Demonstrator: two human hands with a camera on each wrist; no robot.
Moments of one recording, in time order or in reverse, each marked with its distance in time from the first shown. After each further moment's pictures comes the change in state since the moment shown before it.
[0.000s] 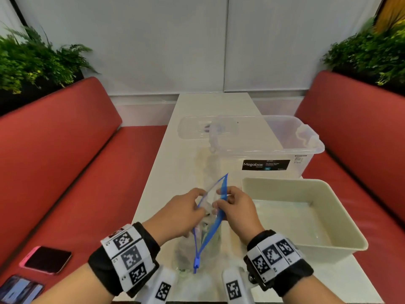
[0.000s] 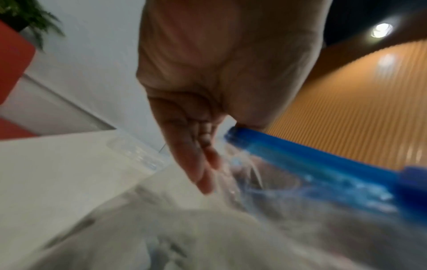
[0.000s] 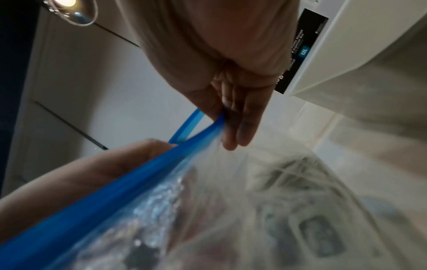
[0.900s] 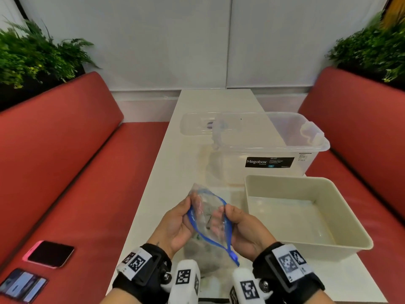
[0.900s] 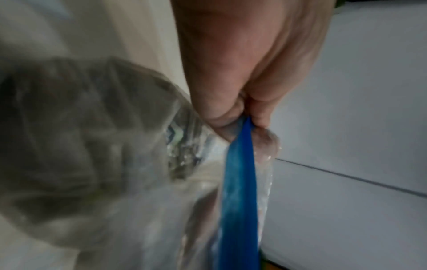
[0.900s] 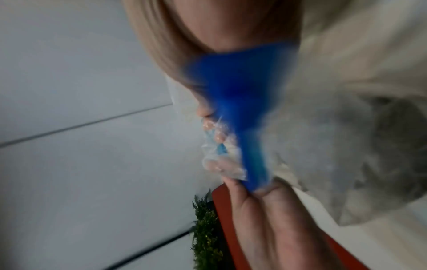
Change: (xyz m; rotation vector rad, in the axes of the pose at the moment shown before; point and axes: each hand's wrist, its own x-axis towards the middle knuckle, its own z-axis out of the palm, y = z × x) left_hand 0.015 -0.051 0.044 -1.694 0.076 -0.261; right_hand -0.020 0.012 -0.001 0.861 -0.214 0.520
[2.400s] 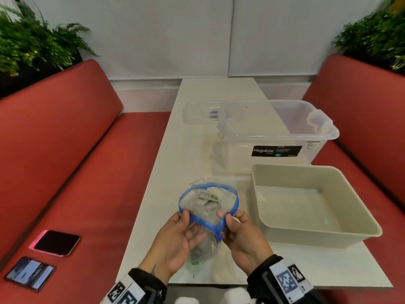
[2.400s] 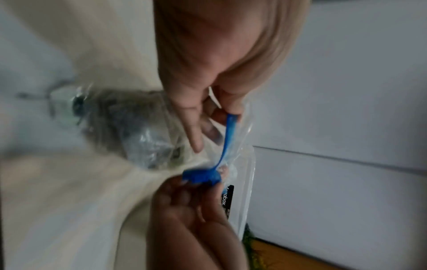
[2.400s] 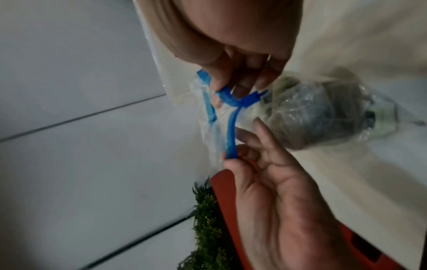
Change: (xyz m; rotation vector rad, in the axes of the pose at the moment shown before) left_hand -0.053 -0.012 -0.016 0.090 0.151 0.021; right_hand -0.008 0.047 0.007 -0.051 0.247 -0.103
